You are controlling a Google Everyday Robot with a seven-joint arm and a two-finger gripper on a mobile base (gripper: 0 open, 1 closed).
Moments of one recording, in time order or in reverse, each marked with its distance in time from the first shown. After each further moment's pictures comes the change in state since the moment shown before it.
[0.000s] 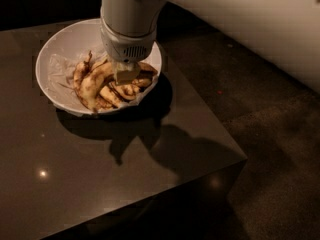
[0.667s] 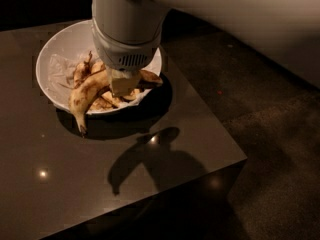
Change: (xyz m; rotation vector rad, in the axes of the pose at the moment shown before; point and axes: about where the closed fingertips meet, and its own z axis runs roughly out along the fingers) arm -0.016 0.030 -0.050 0.124 0.024 0.039
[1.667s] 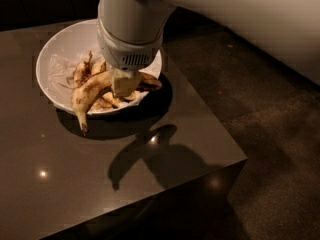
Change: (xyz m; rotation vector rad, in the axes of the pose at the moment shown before) arm 0.002 -0.003 0.012 -0.031 -0.036 0.017
